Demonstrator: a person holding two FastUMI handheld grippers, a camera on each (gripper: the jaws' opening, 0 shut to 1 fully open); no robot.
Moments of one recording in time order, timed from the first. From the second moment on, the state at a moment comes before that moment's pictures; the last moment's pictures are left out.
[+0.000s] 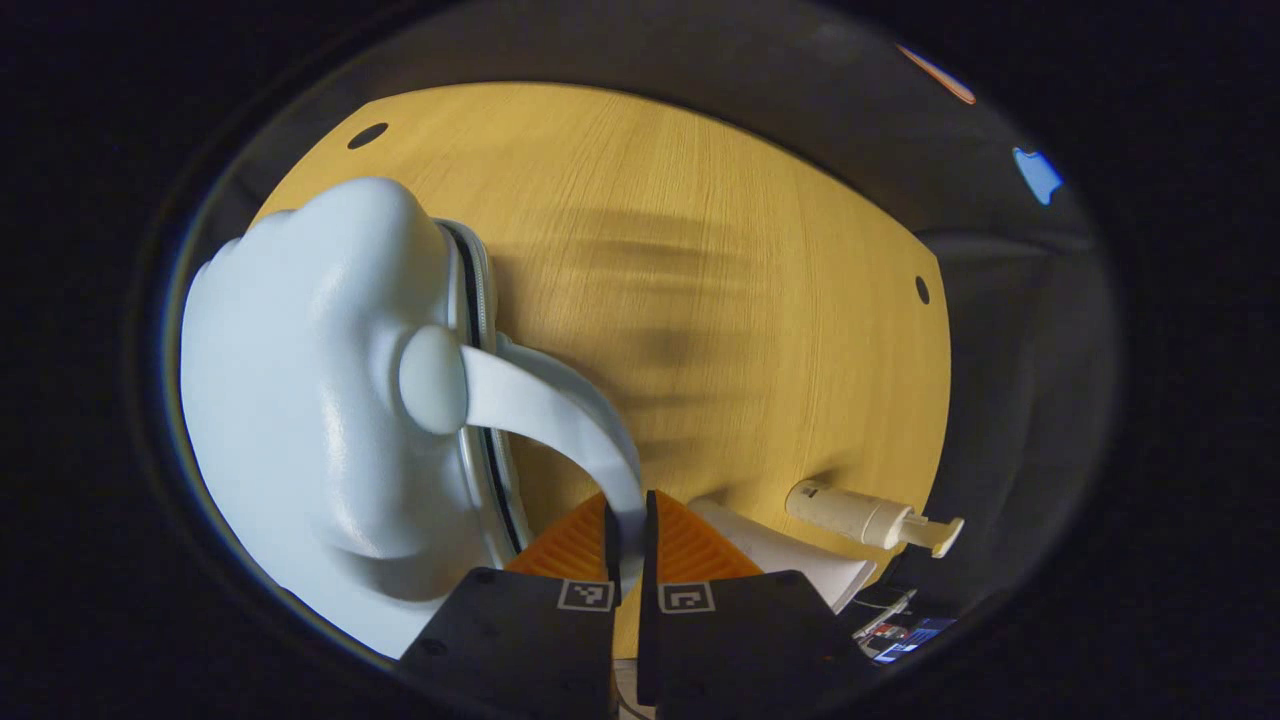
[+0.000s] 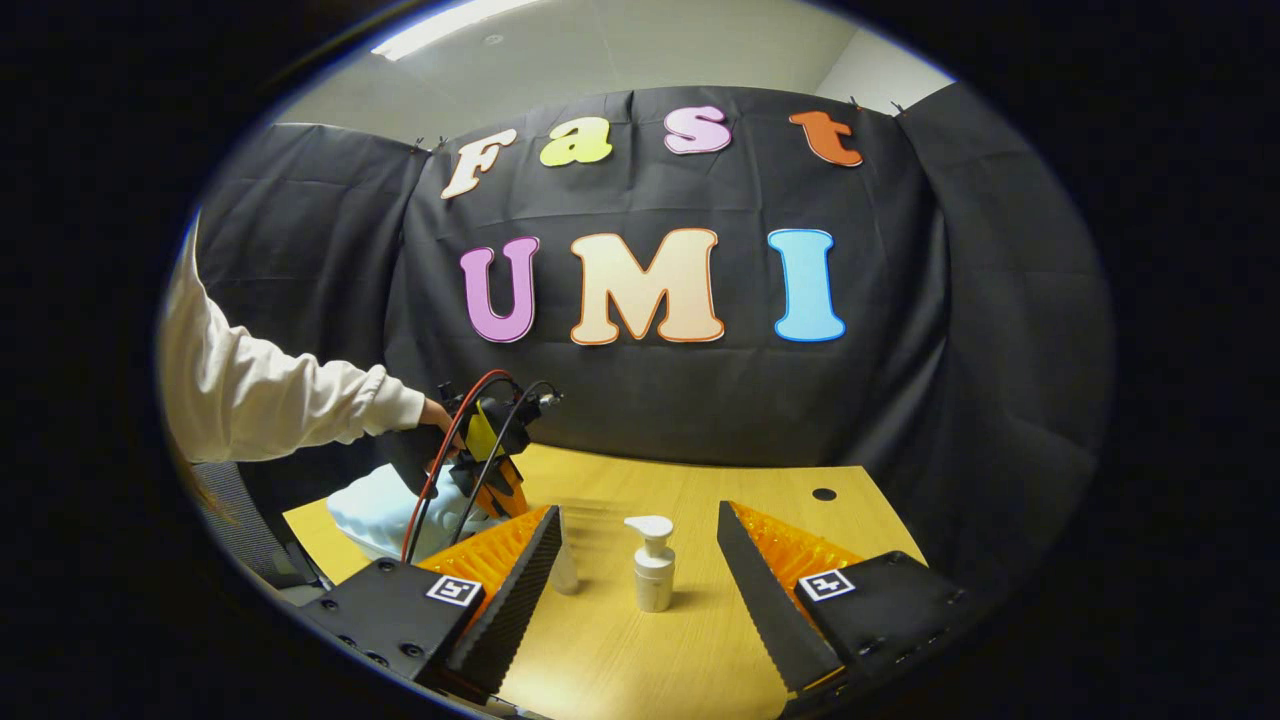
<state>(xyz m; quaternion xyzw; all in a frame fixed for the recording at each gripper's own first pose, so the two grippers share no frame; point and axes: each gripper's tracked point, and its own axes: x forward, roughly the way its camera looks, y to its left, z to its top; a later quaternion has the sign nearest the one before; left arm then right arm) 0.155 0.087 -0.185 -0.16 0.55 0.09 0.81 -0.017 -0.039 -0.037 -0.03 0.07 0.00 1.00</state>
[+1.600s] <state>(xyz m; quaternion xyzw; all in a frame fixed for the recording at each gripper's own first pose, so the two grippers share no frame) -0.138 0.435 -0.036 -0.25 0.32 0.21 0.89 0.024 0.032 -0.030 0.00 0.05 0.01 1.00</state>
